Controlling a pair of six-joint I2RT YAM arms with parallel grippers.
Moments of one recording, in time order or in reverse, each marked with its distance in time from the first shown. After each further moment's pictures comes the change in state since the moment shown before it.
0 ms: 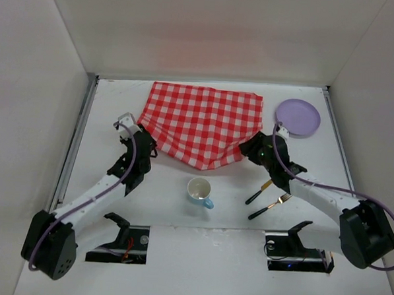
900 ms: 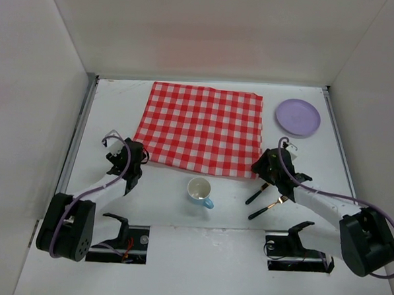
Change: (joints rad) left arm 0.217 0.117 -0.205 0.030 0.061 -0.156; right arm -0.075 -0.083 -0.172 -0.210 0.048 -0.010
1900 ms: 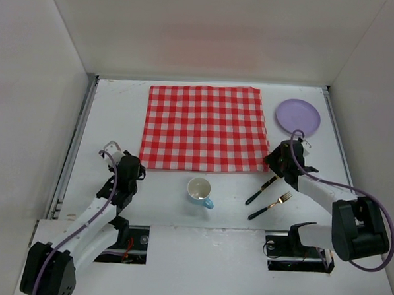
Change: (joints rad) left arm -0.084 -0.411 -0.114 -0.252 0.084 -0.052; right arm -0.217 0.127 0.061 0.048 -0.069 0.029
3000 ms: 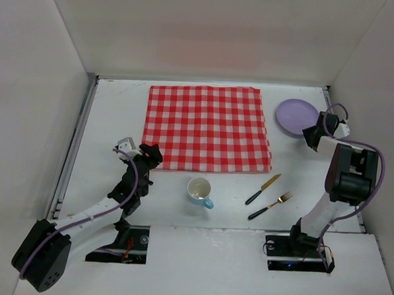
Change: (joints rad) left arm -0.251 0.115 -0.078 0.644 -0.130 0.207; right arm -0.433 0.490 0.456 0.101 0.027 0.051
